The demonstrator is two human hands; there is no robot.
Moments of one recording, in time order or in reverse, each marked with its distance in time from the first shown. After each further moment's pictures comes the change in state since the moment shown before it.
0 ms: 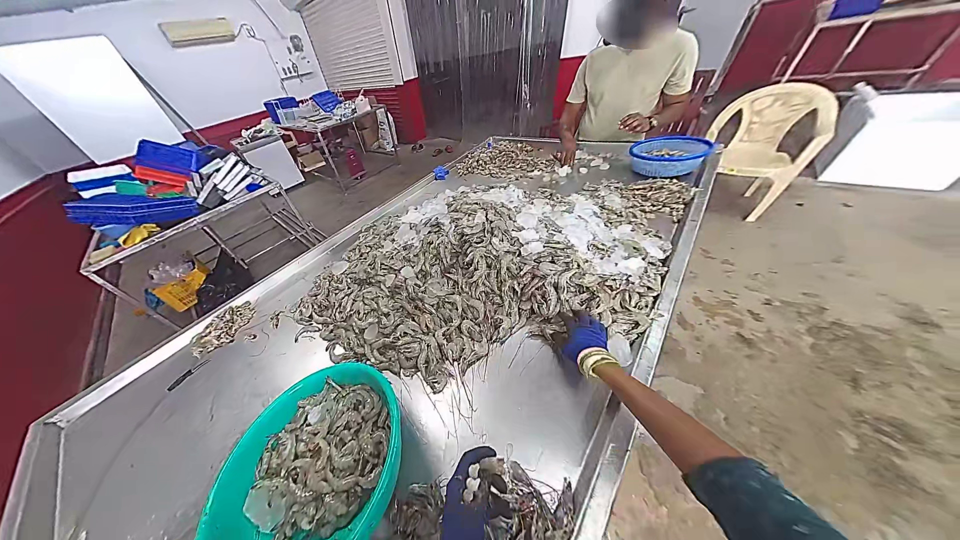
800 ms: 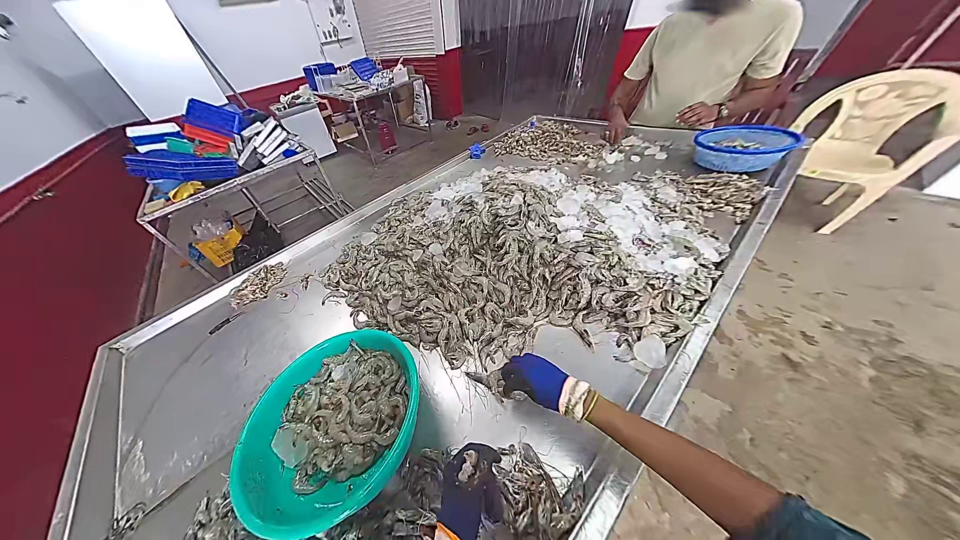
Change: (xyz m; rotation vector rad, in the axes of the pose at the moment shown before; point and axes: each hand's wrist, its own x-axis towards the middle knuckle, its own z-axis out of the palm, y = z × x) left_hand -0.027 0.003 -0.001 -0.037 0.259 -0.039; right_hand -0.100 -0.111 0.018 -0.177 -0.574 -1.072
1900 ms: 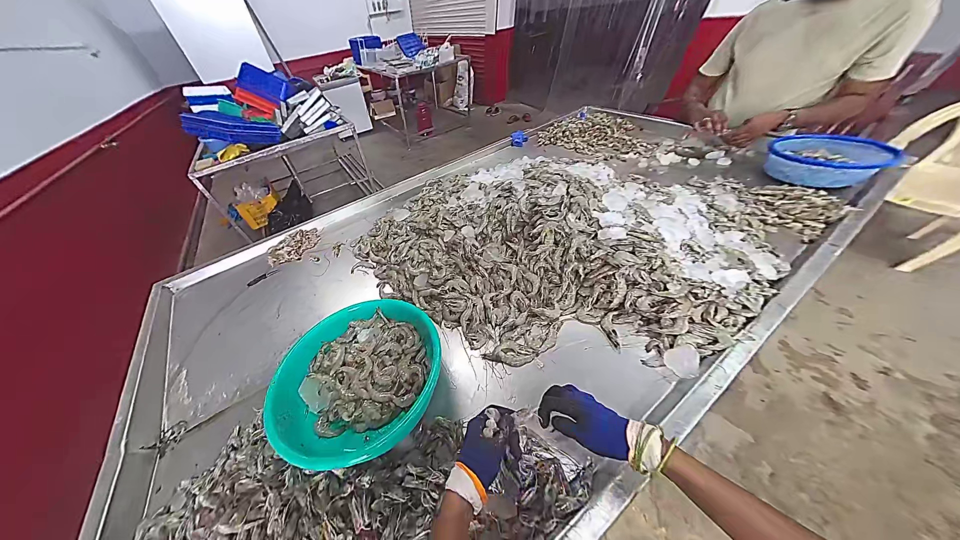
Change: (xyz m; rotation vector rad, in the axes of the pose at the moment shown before) left_hand 0.010 0.025 0.010 0.102 -0.059 -0.051; right_hand -0.074 -0.045 0.017 0.498 0.003 0.091
